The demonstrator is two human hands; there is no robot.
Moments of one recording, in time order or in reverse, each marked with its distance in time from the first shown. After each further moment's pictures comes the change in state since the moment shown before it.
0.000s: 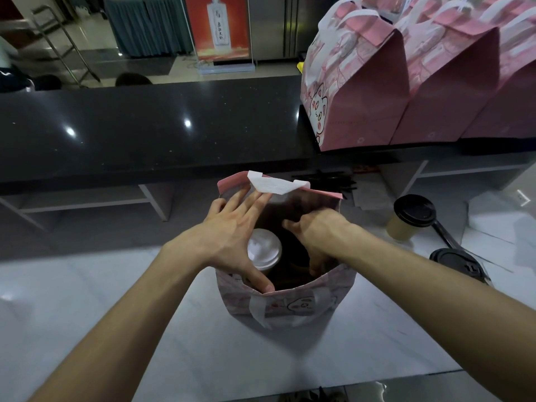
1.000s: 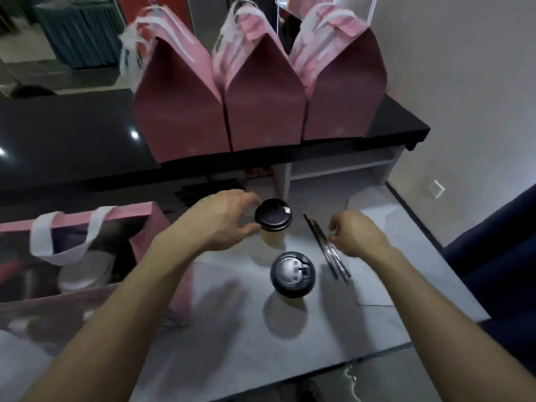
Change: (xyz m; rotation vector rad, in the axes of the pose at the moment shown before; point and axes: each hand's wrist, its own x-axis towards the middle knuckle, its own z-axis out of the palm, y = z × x) left_hand 0.183 0.270 -0.017 -0.016 0.163 0.020; right_hand -0.137 0.280 0.271 0.763 0.264 0.624
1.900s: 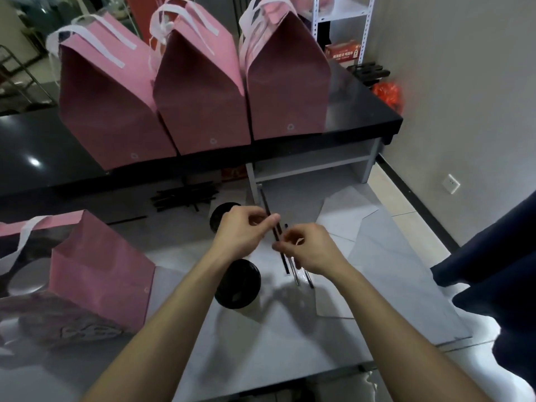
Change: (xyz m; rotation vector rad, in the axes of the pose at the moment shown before) left_hand 0.079 0.108 0.090 -0.626 0.224 -0.330; right_hand 0.010 0.040 0.037 0.782 -0.067 -0.244
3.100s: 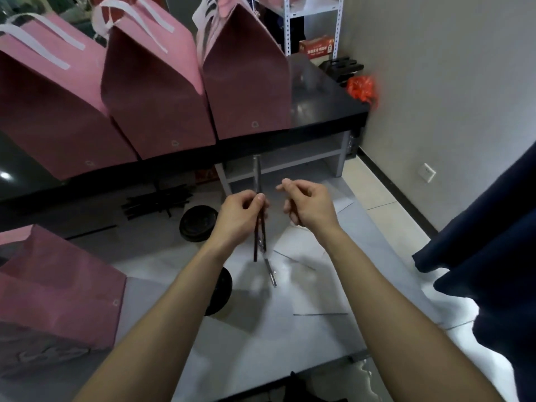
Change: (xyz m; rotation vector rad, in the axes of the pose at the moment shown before) left_hand 0.040 0.018 0.052 -0.330 0.003 0.036; right_hand 0.038 0.015 -0.058 0.526 0.305 -0.046
